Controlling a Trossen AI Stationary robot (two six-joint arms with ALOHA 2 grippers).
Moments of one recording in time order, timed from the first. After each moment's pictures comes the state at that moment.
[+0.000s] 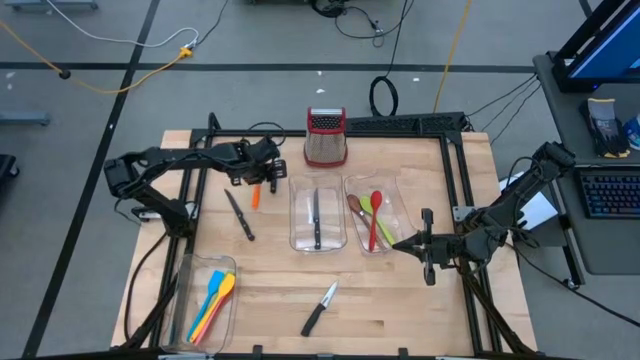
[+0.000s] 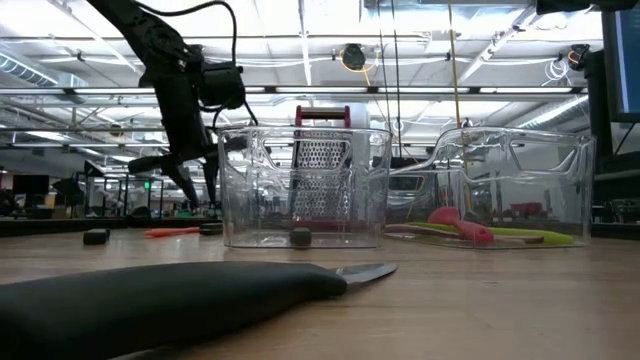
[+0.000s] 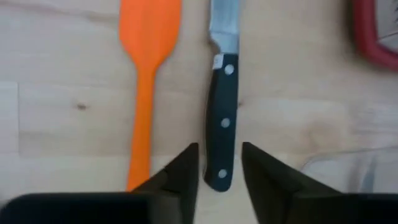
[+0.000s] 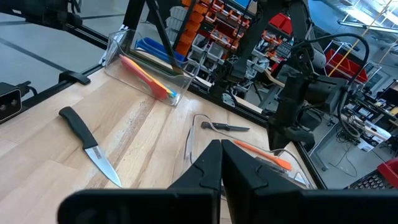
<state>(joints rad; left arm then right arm) 0.52 1.51 0.86 -0.55 -0.08 -1.12 0.75 0.80 0.43 0.20 0.73 -0.30</state>
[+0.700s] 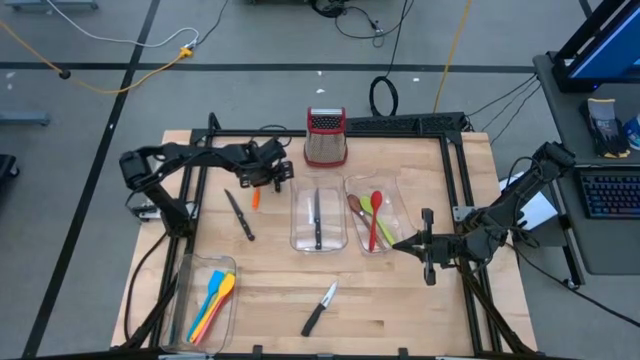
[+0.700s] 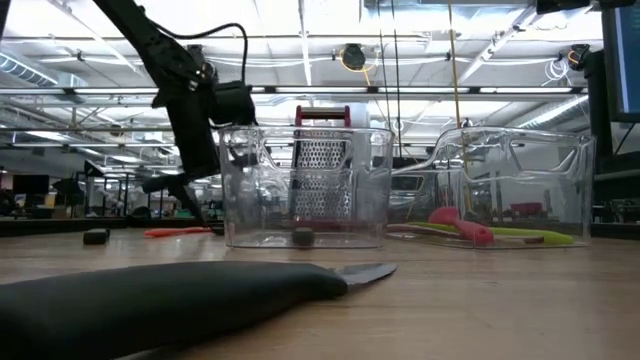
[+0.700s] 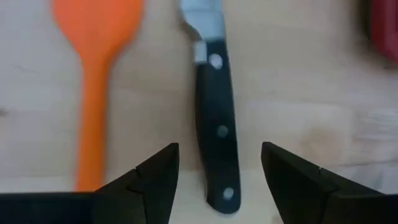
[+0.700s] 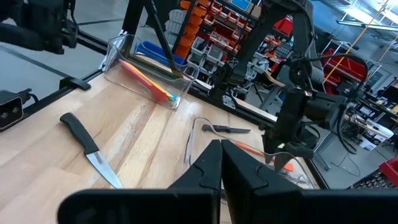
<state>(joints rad) 0.53 1.64 0.86 -0.43 -0.02 -1.14 0.75 0.80 0.43 0.22 0.73 -0.29</state>
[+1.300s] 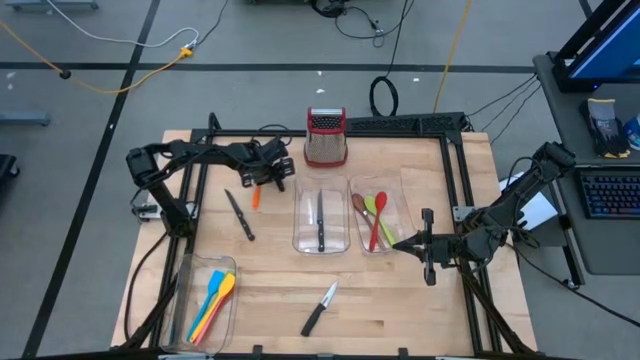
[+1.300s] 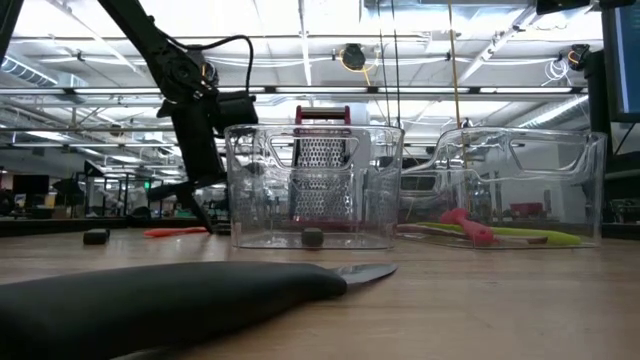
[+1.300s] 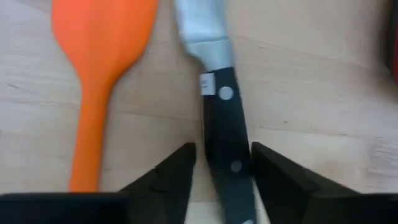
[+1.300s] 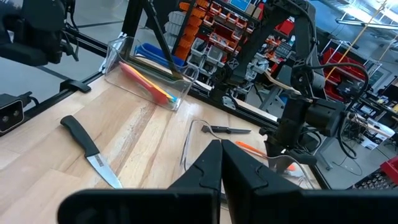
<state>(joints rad) 0.55 1.73 0.87 -0.46 0.01 -1.22 0.75 0.80 0.43 0.22 0.73 -0.28</state>
